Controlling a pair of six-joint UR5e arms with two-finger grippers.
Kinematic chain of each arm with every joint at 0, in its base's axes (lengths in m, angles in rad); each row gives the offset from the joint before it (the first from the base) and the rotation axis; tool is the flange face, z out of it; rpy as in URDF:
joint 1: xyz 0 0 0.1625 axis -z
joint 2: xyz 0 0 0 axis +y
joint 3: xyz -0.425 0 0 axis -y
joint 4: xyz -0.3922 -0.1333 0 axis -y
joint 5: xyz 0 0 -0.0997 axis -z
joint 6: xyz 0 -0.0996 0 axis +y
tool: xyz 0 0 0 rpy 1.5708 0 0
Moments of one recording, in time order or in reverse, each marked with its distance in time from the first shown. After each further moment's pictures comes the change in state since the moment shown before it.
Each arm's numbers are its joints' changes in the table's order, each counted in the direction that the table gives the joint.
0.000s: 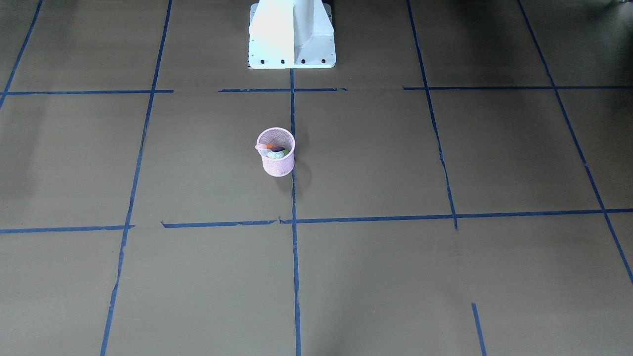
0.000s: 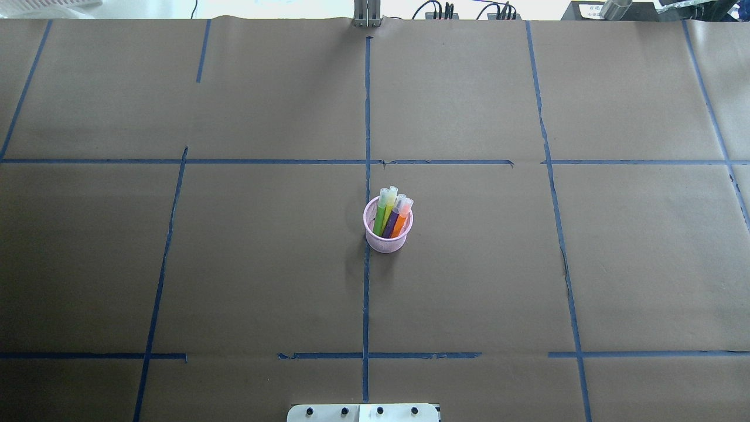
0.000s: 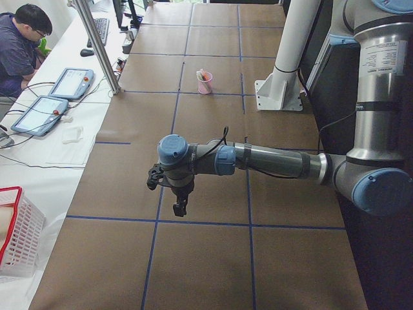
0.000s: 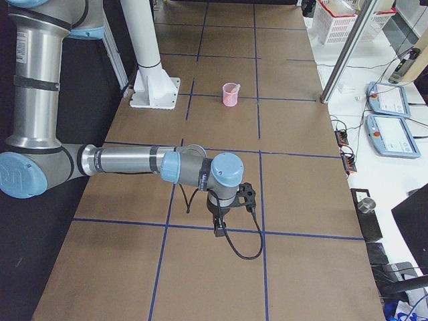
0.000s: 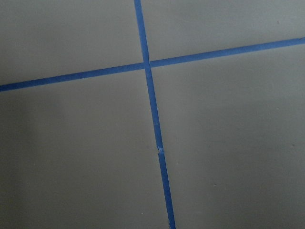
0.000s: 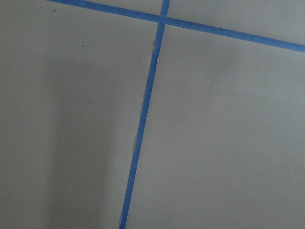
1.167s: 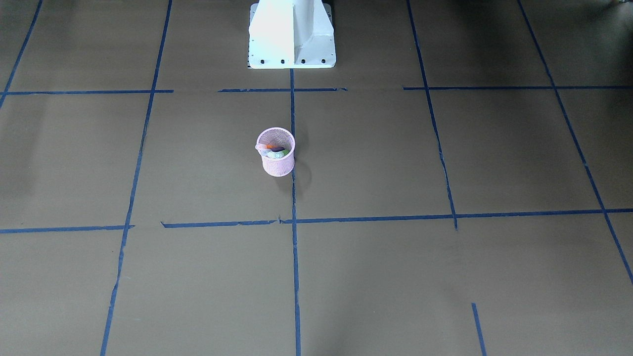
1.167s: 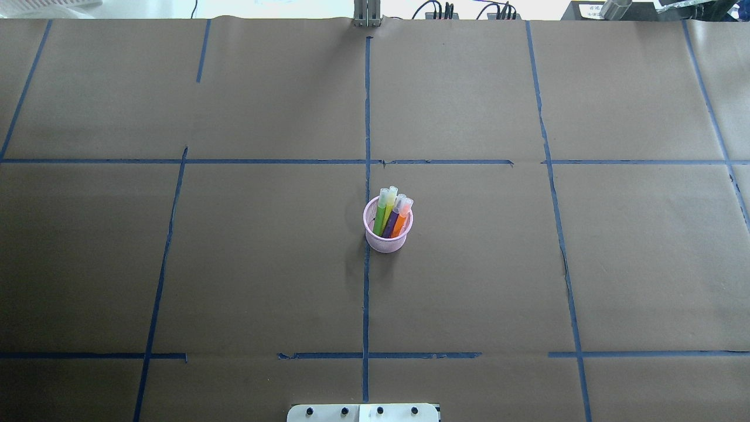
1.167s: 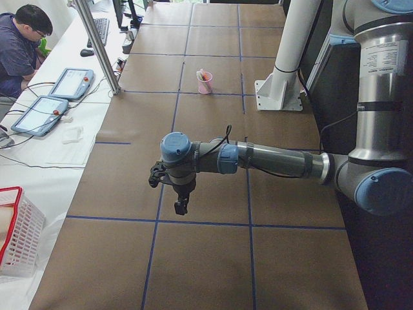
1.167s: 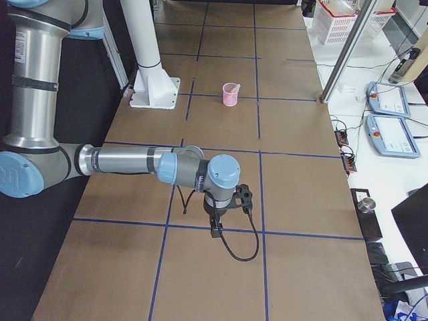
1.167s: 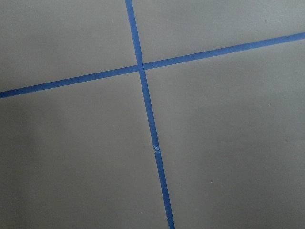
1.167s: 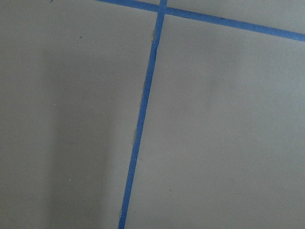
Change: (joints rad) left arm -0.003 -0.009 -0.002 -0.004 0.001 -0.005; right arm 0.001 0.016 0.007 0.000 0.000 0.001
